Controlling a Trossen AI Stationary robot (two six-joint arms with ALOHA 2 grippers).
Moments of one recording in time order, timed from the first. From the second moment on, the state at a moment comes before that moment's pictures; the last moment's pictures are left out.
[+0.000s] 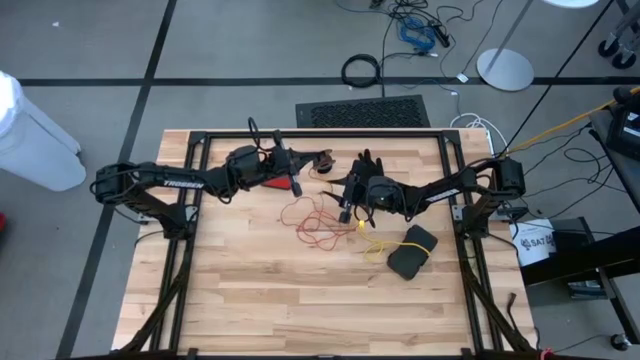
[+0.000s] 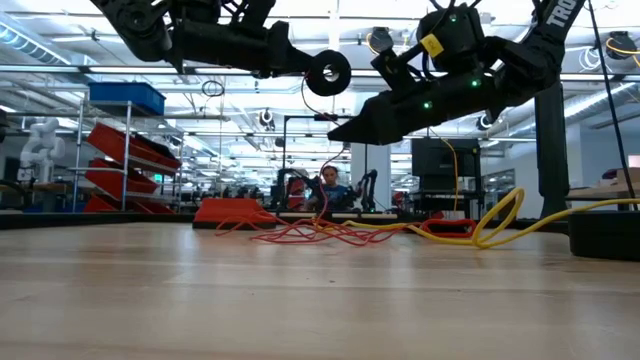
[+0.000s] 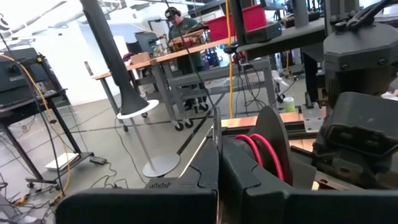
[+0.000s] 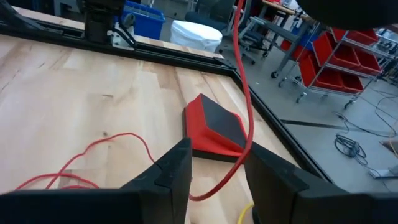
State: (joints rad) left arm 0.28 1.41 0.73 0.74 -0.06 0.29; right arm -0.12 1.67 0.64 0.84 0.23 -0.25
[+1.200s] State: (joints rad) left arm 0.28 1.41 0.73 0.69 -0.03 0.30; right arm -0.12 1.62 0.64 0.70 0.23 -0.20
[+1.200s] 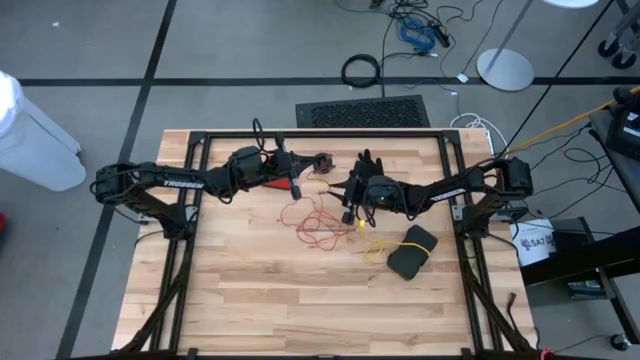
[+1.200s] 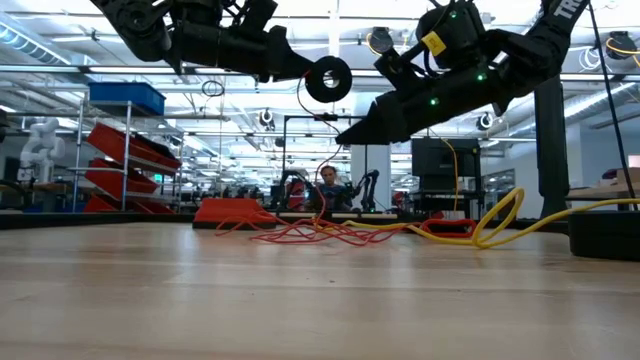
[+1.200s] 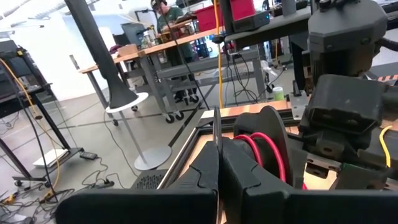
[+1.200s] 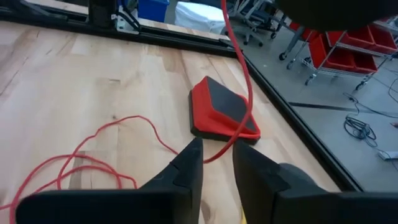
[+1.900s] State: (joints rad) left arm 0.28 1.41 0.73 0.69 0.00 0.29; right arm -0.16 1.62 0.64 0.68 0.21 -0.16
